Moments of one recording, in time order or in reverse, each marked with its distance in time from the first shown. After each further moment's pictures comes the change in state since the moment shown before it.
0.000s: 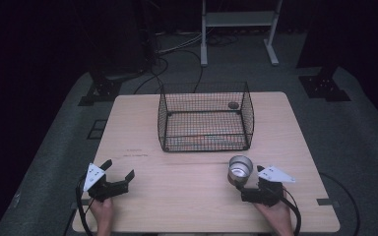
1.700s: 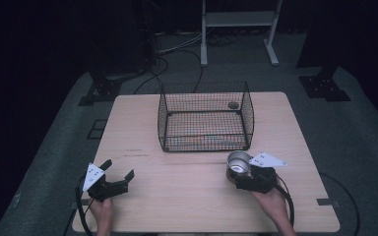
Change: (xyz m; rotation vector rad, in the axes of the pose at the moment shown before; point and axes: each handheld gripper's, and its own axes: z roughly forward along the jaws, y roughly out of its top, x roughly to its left) left arm 0.001 0.000 0.000 -0.003 0.001 -0.003; right arm 0.006 0.044 0.010 0.031 0.055 -0.056
